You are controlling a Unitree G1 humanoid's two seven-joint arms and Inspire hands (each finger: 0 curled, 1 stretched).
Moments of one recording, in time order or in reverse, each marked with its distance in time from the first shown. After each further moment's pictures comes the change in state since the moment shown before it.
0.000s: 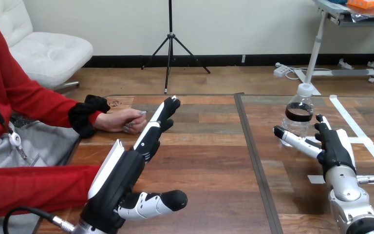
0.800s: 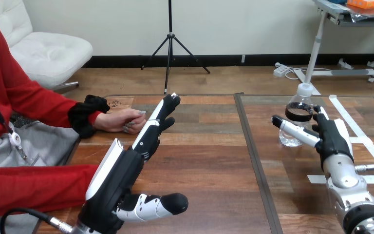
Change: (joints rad) left arm 0.028 0.003 0.001 -0.053 -0.004 0.000 0.003; right arm -0.070 0.000 -0.001 0.015 -0.004 0.040 0.006
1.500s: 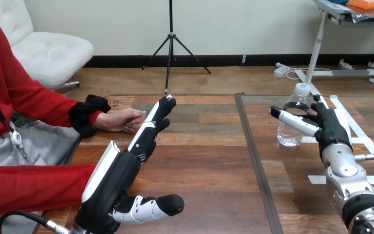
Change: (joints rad) left arm 0.013 0.008 0.002 -0.010 -0.025 0.010 -0.007; right arm -0.046 0.000 -0.021 0.000 0.023 0.011 0.015
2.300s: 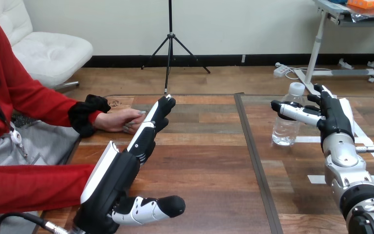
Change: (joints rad) left arm 0.023 0.002 0.000 -0.039 -0.002 0.020 0.000; right arm -0.044 0.008 -0.031 0.000 0.034 0.012 -0.049
